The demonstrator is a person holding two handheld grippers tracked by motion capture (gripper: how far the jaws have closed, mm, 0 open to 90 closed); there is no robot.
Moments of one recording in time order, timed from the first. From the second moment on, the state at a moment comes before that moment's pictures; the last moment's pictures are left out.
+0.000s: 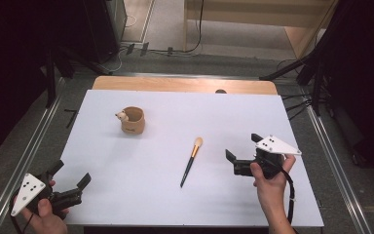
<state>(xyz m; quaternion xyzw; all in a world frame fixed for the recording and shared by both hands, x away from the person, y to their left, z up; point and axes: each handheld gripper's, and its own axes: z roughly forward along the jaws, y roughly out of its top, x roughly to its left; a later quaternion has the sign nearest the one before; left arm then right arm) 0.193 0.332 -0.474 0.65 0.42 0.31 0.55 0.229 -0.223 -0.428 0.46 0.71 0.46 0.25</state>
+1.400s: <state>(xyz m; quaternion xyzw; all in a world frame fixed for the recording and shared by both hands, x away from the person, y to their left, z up) 0.193 0.332 -0.474 0.65 0.42 0.30 0.56 0.275 -0.168 -0.427 0.45 0.76 0.43 0.20</state>
